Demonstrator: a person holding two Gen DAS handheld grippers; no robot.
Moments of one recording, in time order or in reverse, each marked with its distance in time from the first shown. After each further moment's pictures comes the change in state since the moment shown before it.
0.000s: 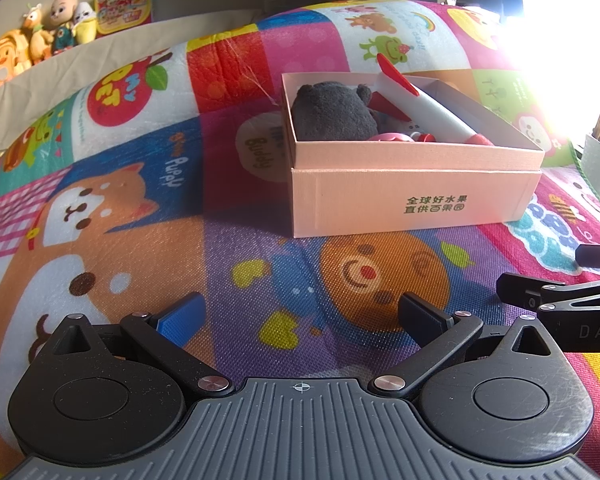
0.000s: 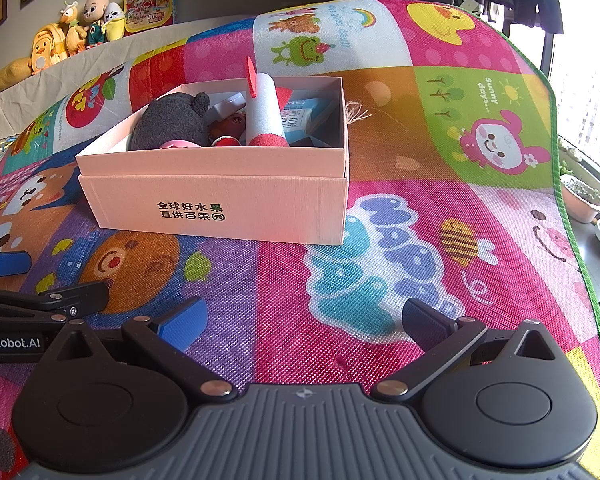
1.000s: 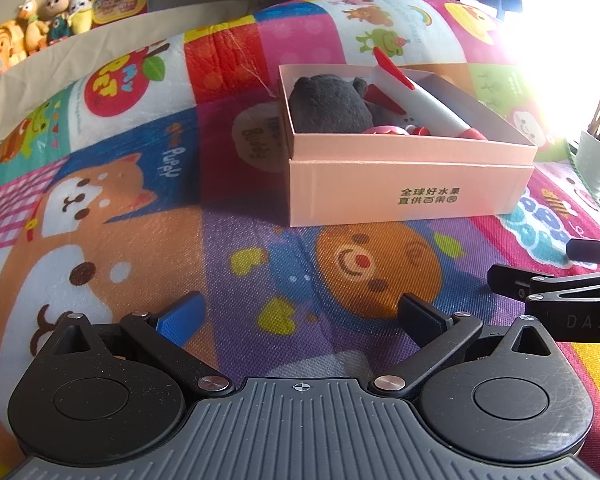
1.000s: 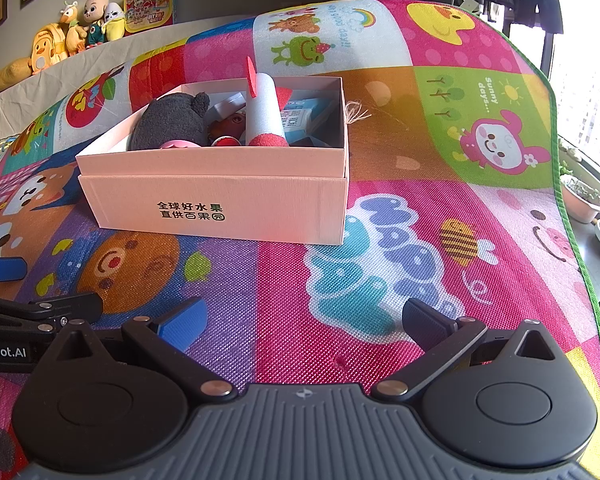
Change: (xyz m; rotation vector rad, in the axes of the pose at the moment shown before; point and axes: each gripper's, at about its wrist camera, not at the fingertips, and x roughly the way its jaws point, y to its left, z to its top) left arm -0.003 0.002 -0.001 -0.005 0.037 -0.020; right arm 0.000 0.000 0.000 0.000 0.000 0.000
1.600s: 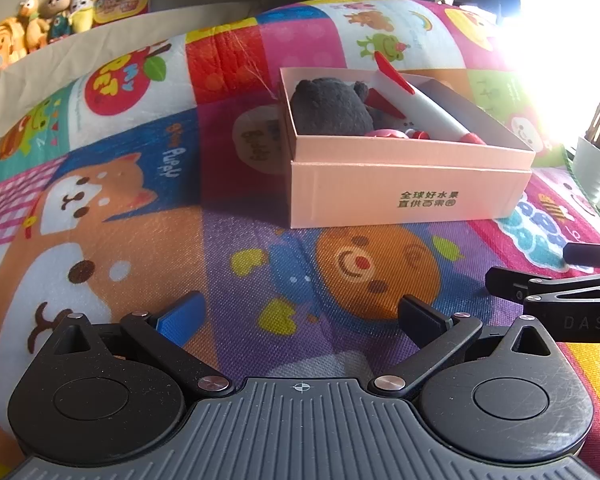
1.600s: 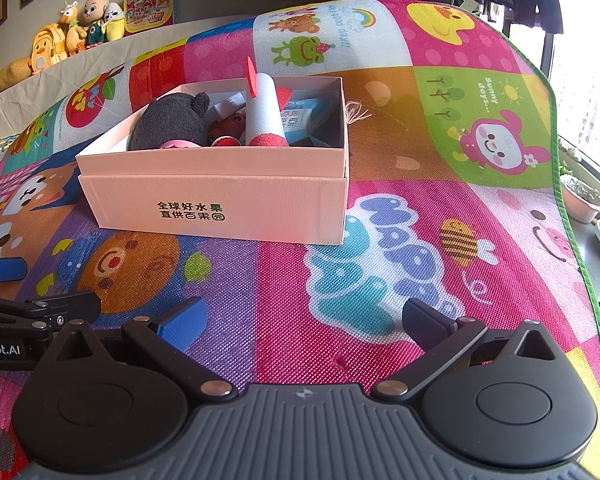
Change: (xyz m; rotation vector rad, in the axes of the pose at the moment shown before) left arm -0.001 0.003 -0.002 -0.012 -0.012 -0.012; right arm 0.000 0.000 0.000 0.000 0.000 0.000
